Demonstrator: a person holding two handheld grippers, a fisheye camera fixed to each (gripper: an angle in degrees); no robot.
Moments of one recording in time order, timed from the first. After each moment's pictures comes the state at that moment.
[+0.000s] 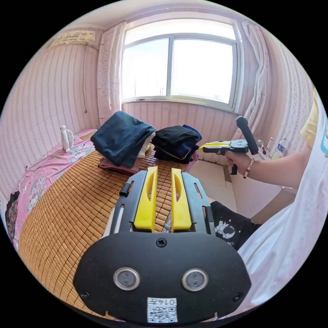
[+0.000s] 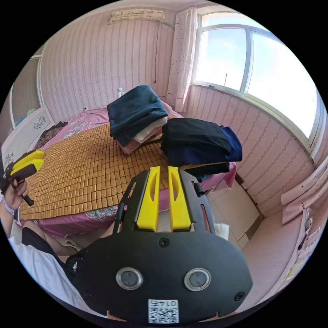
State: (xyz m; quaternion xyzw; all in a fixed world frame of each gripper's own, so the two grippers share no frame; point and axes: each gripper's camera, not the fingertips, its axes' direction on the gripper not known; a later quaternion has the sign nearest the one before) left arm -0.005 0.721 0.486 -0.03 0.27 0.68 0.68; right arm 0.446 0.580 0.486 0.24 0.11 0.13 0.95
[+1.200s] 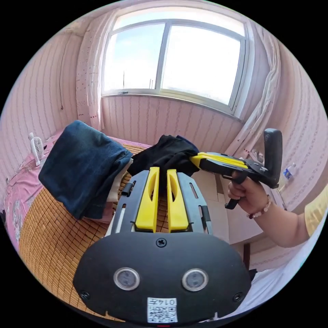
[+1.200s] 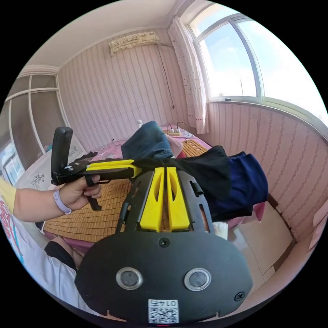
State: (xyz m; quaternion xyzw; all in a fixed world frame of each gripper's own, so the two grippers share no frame) left arm 0.232 0.773 0.554 -0.08 0.31 0.67 0.67; right arm 0.564 0.606 0.411 0.39 -0.05 0.07 0.92
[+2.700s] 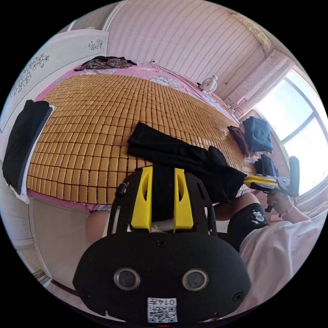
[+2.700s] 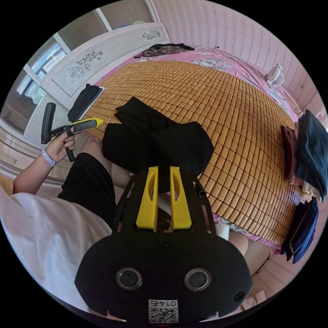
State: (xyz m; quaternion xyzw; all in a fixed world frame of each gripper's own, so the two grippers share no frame) left arm -0.353 0.325 0.404 -0.07 0.02 0.27 0.96; right arm 0.081 0.418 0.569 0.00 -0.11 -0.28 0.95
